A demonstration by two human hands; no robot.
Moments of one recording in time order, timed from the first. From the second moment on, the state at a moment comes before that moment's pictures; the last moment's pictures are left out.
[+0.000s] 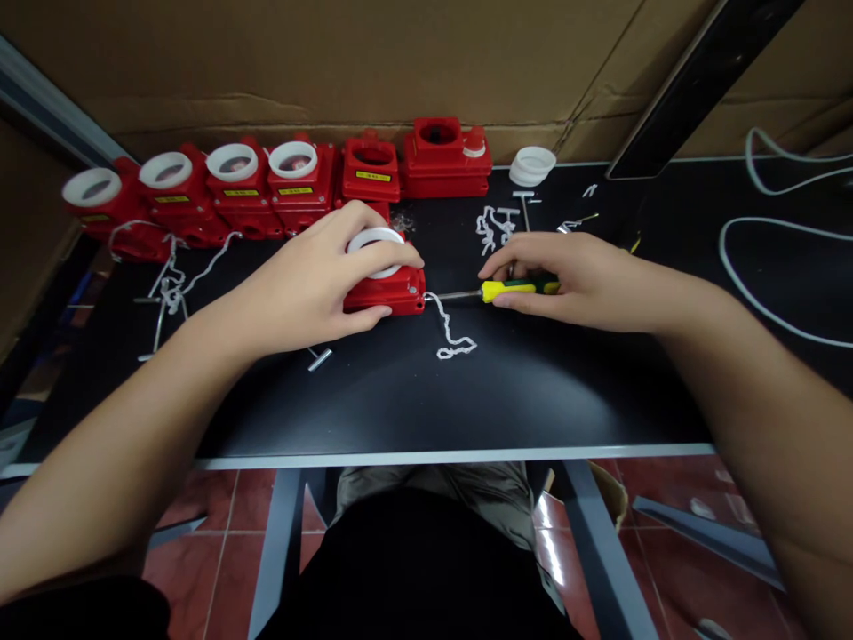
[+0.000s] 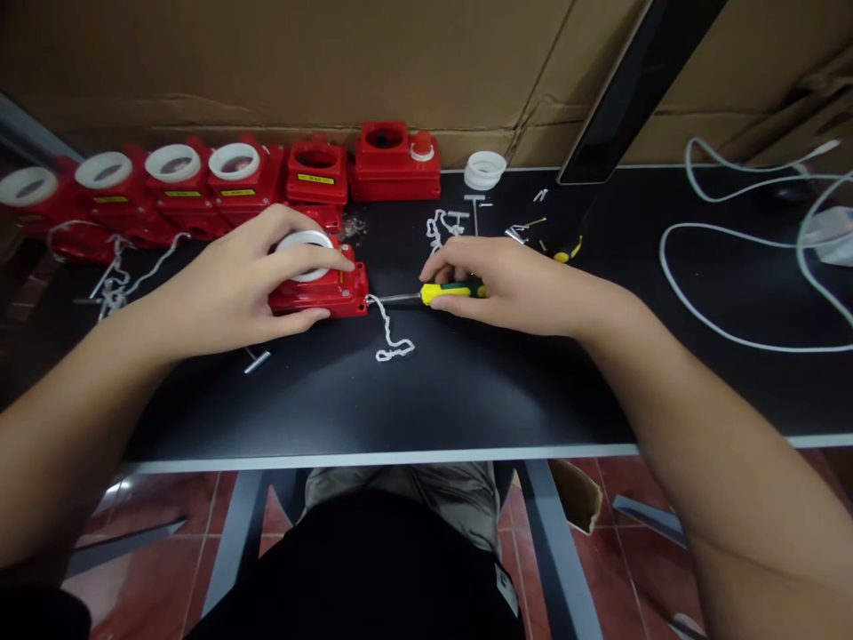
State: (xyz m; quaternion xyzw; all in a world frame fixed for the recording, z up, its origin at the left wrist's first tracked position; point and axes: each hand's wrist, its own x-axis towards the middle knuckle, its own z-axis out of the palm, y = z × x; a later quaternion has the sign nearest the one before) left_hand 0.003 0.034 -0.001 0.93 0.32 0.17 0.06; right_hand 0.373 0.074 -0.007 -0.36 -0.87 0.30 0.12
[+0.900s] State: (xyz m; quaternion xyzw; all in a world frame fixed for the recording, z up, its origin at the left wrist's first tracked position) left_hand 0.003 0.034 -0.001 0.93 0.33 0.18 0.07; right_hand 0.373 0.073 -0.010 -0.34 -0.88 0.29 0.14
